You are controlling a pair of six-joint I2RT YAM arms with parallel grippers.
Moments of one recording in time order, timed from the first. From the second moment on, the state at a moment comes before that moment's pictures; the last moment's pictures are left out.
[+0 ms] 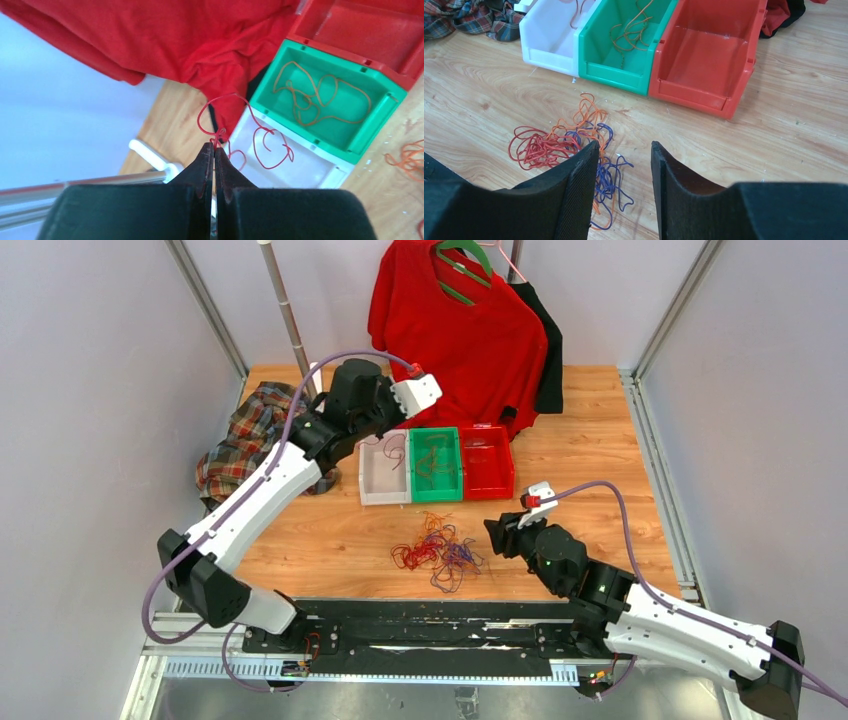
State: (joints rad) left arm -0.60 1.45 1.48 -0.51 -0.02 0.65; right arm 1.06 0.60 0.40 -0.06 0.55 0.29
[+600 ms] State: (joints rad) left arm -0.63 1.33 1.50 -0.48 0.07 0.85; right arm 1.06 0.59 0.40 -0.07 0.55 0.29
